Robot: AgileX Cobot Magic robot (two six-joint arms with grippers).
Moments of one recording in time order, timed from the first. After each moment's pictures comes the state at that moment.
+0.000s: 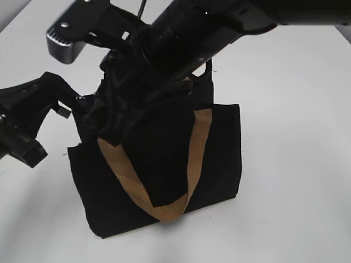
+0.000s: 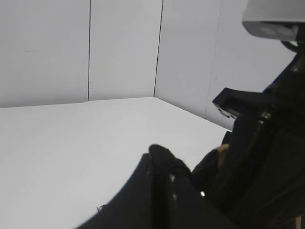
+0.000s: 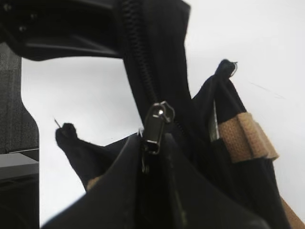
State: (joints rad) left arm -0.53 1.29 -0.15 0.06 -1.19 0.02; right arm 0.76 1.79 -1.37 0.63 0.63 -1.04
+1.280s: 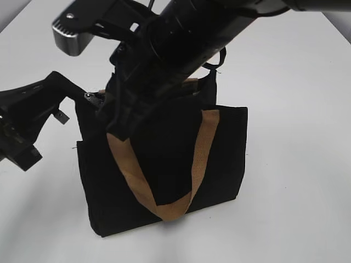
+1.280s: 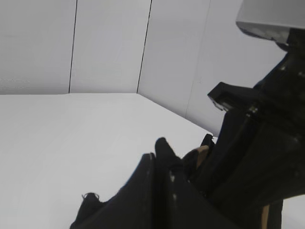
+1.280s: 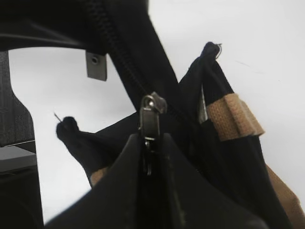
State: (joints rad) left arm -0.53 1.24 -0.15 0.11 -1.13 -0.09; right arm 0.76 1.74 -1.37 0.44 0.66 -0.83
